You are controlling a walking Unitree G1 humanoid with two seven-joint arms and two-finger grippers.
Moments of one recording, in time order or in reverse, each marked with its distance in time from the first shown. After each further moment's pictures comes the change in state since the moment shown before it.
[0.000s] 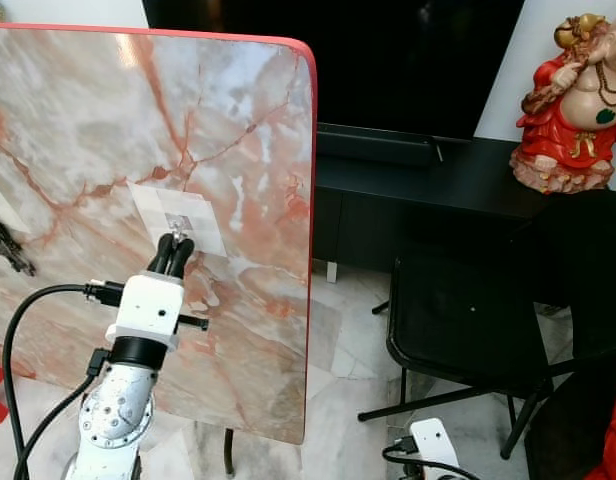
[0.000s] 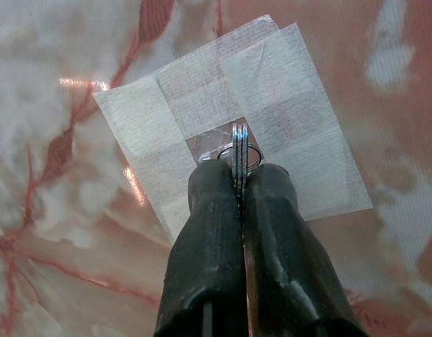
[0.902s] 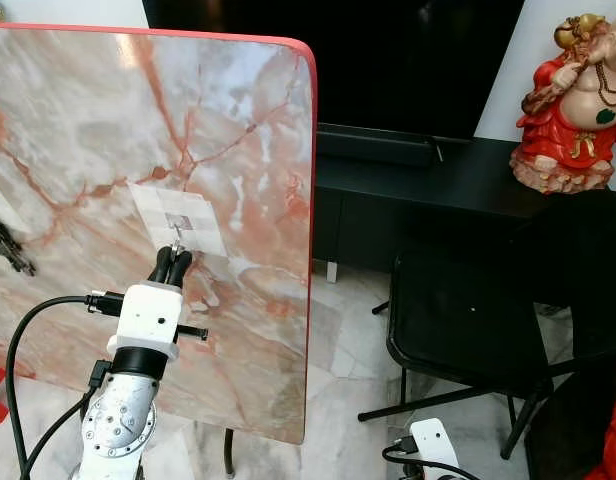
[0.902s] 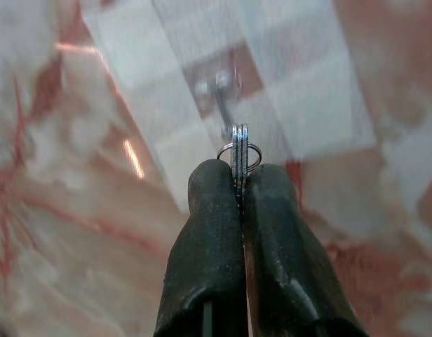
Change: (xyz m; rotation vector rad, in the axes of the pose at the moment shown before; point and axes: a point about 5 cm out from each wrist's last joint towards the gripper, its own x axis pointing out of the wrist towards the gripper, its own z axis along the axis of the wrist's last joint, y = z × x) left arm -0.010 -0.004 -0.017 -0.024 0.105 0.012; right arm 0.000 0.000 0.000 0.000 0.000 0.003
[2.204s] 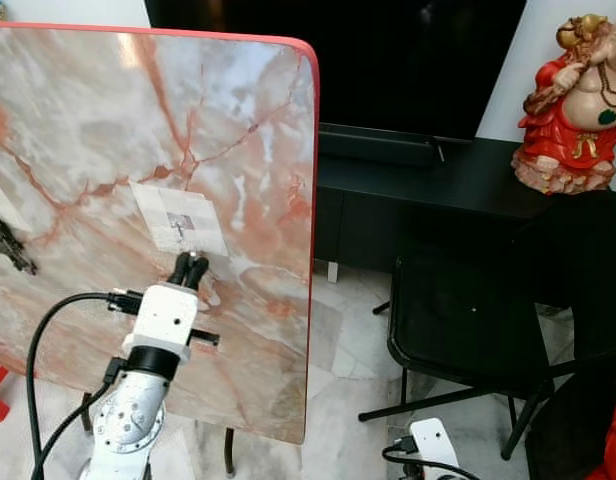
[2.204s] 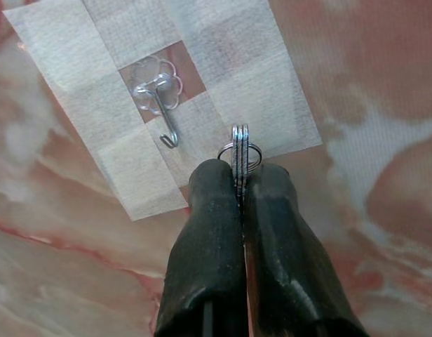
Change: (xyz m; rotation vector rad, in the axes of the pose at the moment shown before) left arm 0.005 -0.011 0.002 -0.007 -0.015 -0.080; right arm 0.000 0.000 0.000 0.000 0.000 -0.001
